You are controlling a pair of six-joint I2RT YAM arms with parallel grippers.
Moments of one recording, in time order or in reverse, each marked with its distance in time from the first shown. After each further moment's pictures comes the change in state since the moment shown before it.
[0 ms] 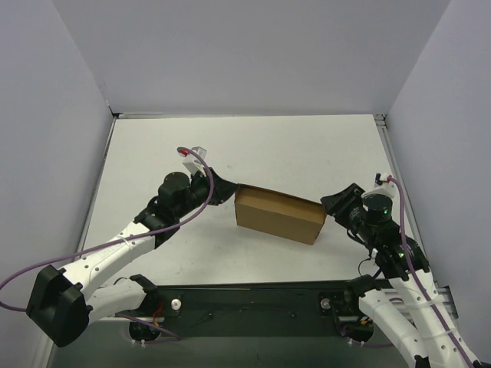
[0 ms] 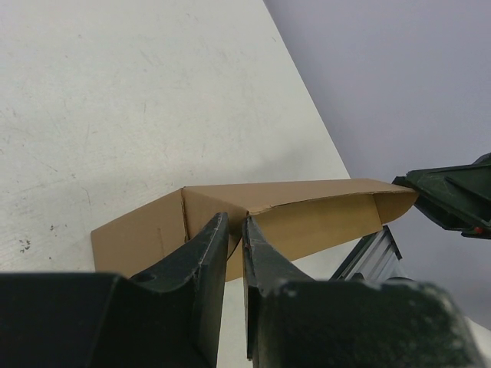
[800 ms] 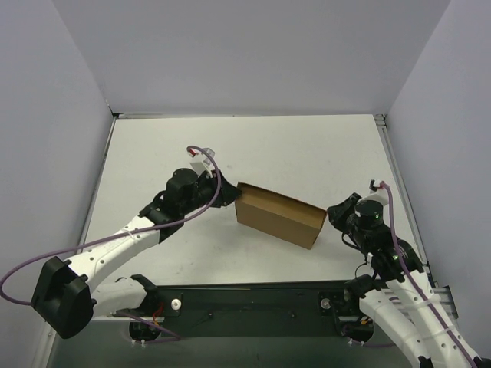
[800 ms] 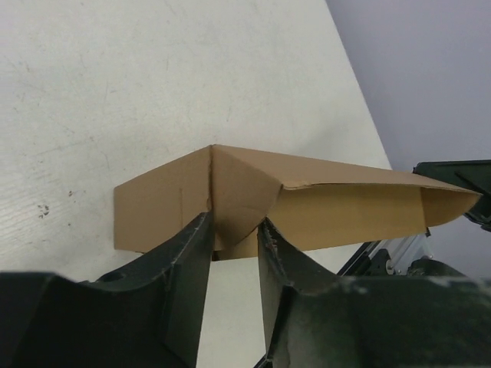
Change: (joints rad) left arm -0.014 0.055 0.052 -0.101 0.006 0.035; right arm 0.059 -0.040 -0.093 0.012 0.128 -0.044
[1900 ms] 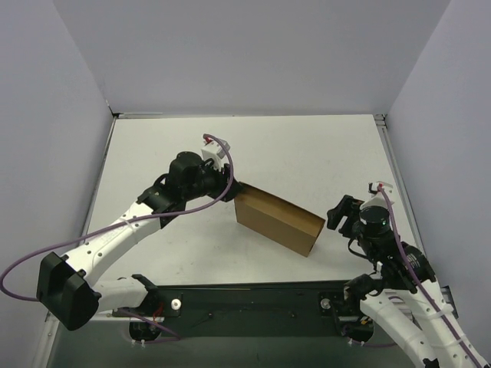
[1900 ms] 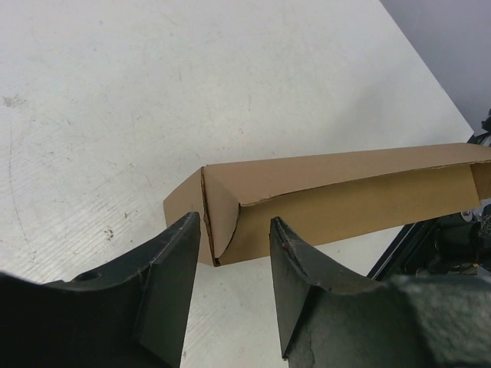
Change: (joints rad) left arm 0.010 0.069 0.235 -0.269 0.071 0.342; right arm 0.054 -0.060 0.060 -0.167 0.096 -0.195
